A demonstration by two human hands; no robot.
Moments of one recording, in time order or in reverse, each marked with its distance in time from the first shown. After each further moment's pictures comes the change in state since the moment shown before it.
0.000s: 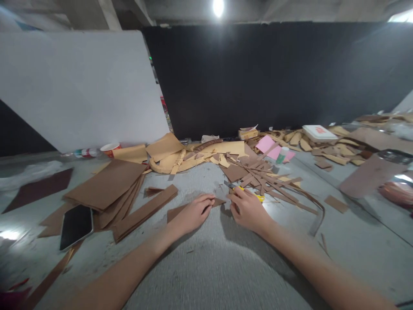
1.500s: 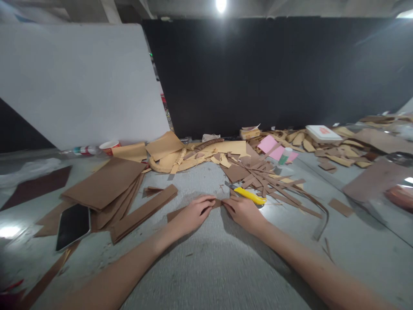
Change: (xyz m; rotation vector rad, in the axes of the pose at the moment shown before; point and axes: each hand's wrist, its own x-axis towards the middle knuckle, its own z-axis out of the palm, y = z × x) left_hand -0.003 -0.011 0.007 -0.084 0.022 -0.017; right_hand 0.001 0.008 0.037 0.223 -0.110 0.030
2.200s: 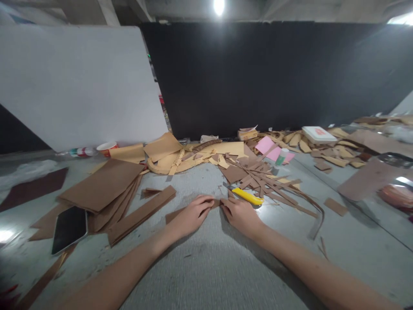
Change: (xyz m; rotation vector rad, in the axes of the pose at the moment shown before) left_hand -0.001 0.003 -0.002 0.001 0.013 0.037; right_hand -0.003 -0.012 0.002 -0.138 0.002 0.069
